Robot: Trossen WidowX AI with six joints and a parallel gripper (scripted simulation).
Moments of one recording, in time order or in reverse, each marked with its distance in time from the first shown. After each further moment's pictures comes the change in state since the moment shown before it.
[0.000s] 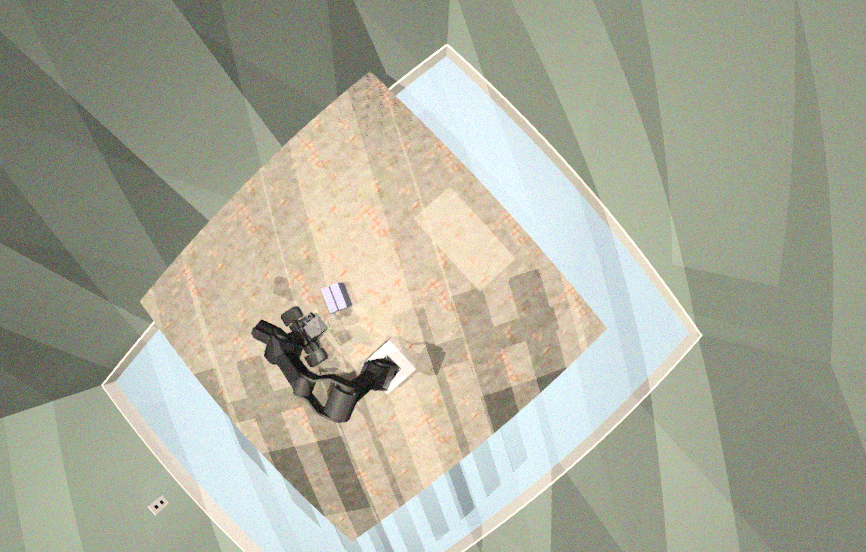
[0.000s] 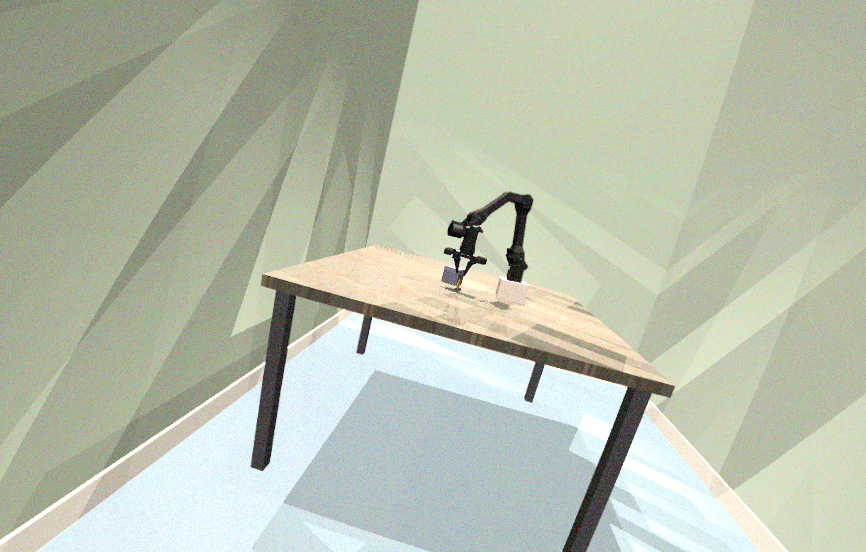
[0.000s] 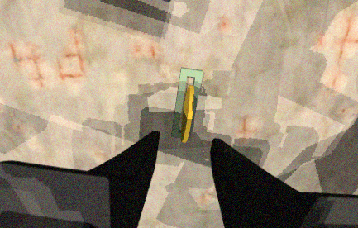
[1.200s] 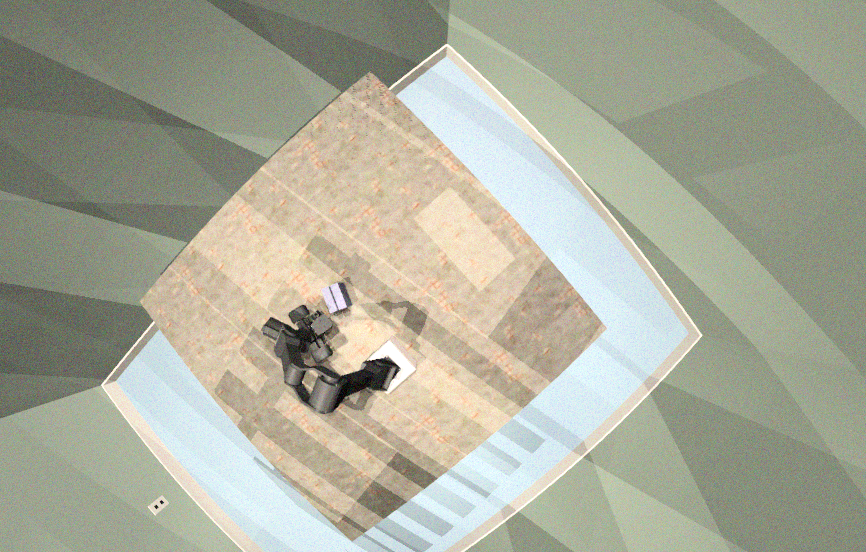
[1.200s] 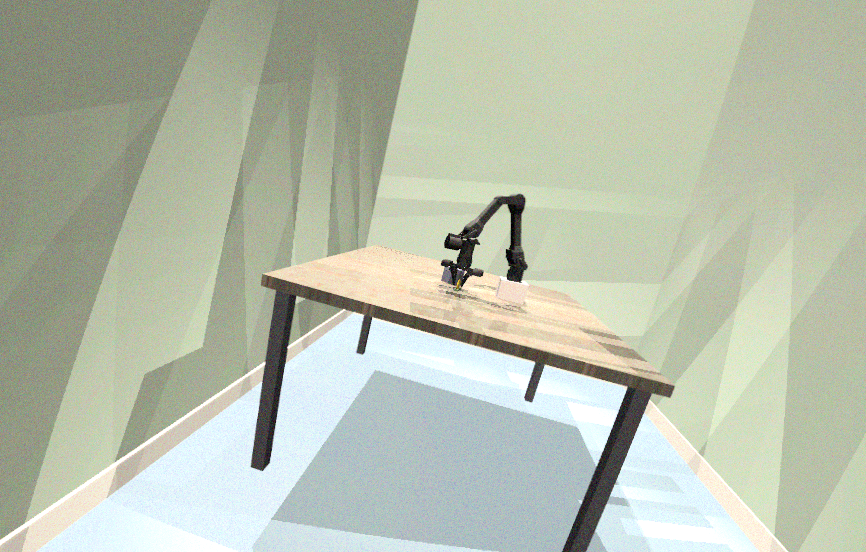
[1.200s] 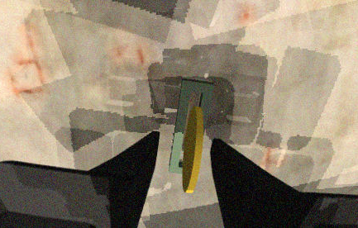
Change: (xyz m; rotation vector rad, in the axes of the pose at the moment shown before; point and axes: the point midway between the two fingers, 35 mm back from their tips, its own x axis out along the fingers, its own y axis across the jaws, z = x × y) arm 0.055 -0.001 -0.001 0.005 -0.001 -0.001
